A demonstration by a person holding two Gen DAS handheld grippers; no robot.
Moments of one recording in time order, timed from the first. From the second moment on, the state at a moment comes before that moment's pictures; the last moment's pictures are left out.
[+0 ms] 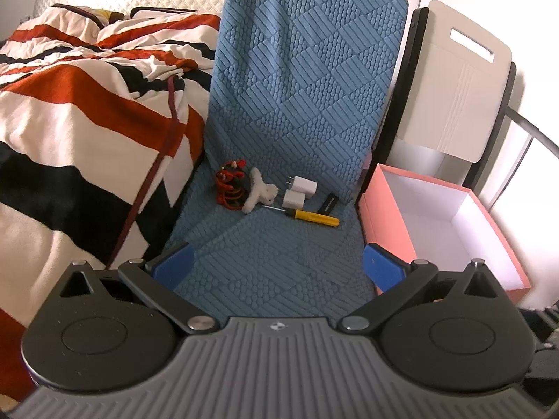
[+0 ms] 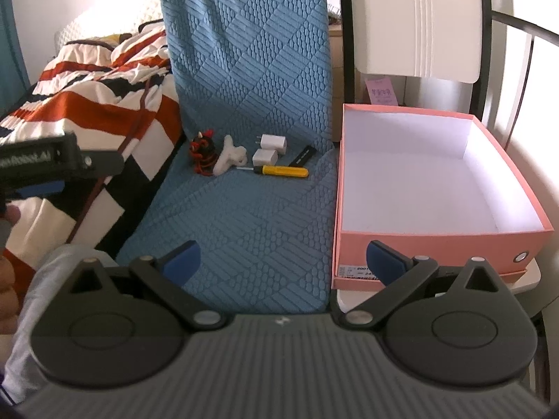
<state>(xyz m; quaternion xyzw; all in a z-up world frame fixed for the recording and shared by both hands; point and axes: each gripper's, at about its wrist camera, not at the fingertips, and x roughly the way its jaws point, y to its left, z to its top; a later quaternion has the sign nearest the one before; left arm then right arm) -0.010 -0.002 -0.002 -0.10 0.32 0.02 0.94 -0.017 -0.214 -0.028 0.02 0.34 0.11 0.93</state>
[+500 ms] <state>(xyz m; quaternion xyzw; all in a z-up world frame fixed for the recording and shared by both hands) -0.028 -0.001 -0.006 -0.09 0.32 0.01 0.94 -0.033 -0.211 -0.024 0.02 0.34 0.12 0.93</state>
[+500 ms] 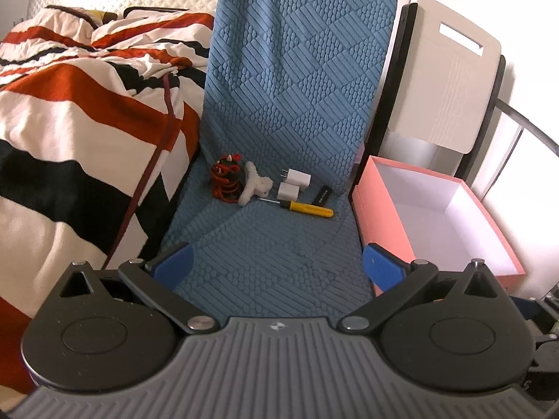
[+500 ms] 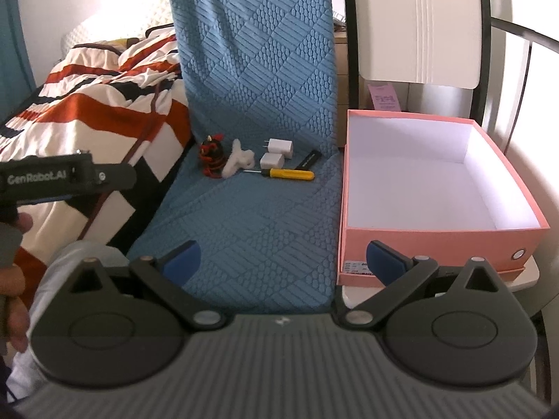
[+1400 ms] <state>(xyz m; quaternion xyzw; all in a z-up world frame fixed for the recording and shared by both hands) 0.054 0.006 -0.033 -0.09 0.34 0.01 0.94 0.036 -0.205 -0.043 0.01 0.34 0.16 0.93</state>
